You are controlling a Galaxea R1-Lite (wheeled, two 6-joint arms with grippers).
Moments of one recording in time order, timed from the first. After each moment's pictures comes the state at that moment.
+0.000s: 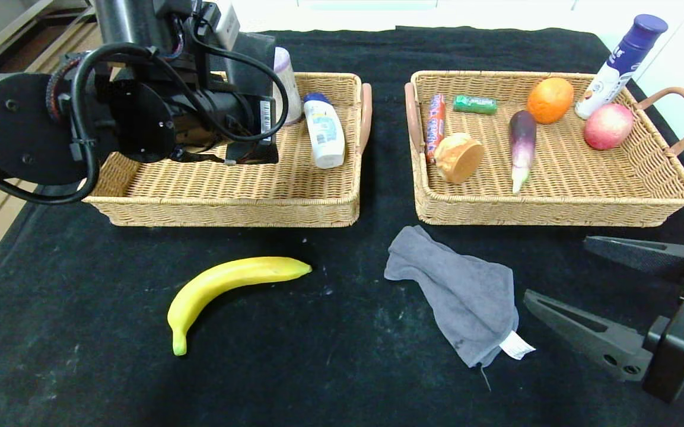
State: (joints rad) left arm -0.44 1.80 -1.64 -0.06 0.37 0.05; right arm 0.73 1.15 -0.65 -0.36 -0.13 -0.11
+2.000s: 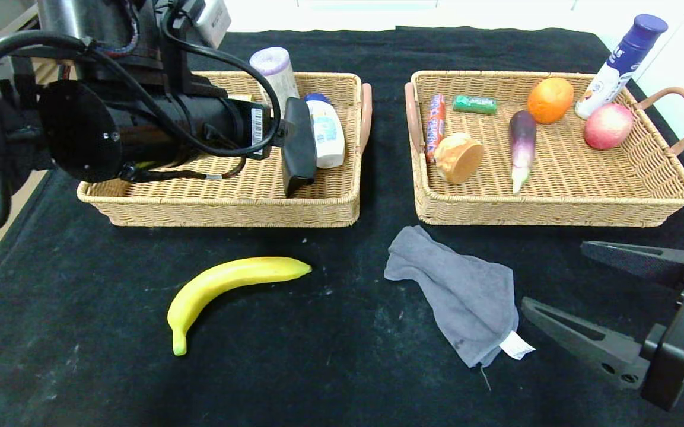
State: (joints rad) left arm -0.53 1.65 -1.47 -0.04 0.37 0.06; right arm 0.73 1.15 -0.64 -0.36 -0.13 -0.12
